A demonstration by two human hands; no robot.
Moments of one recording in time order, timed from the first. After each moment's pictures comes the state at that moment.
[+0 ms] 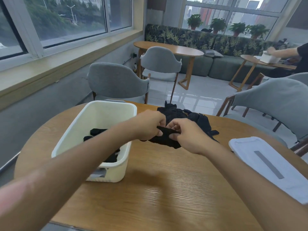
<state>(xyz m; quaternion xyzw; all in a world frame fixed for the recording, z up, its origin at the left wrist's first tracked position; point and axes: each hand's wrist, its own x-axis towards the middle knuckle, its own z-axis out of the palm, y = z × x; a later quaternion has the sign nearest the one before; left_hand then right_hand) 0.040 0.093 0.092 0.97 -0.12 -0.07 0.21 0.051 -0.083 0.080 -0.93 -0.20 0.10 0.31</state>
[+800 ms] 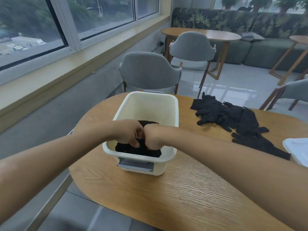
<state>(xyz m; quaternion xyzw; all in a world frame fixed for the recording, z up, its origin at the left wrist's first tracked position) -0.005 0.257 0.047 0.95 0.03 -0.26 0.15 0.029 0.131 0.047 -0.89 -0.36 0.28 -0.03</state>
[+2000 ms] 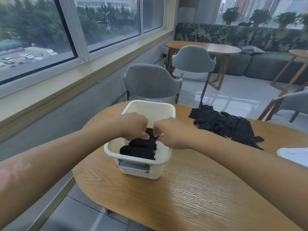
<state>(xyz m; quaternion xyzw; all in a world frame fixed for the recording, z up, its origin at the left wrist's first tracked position) -0.008 0.225 0.089 0.99 0.02 -0.14 0.04 0.035 0.063 0.083 -0.90 -0.42 0.12 0.06</state>
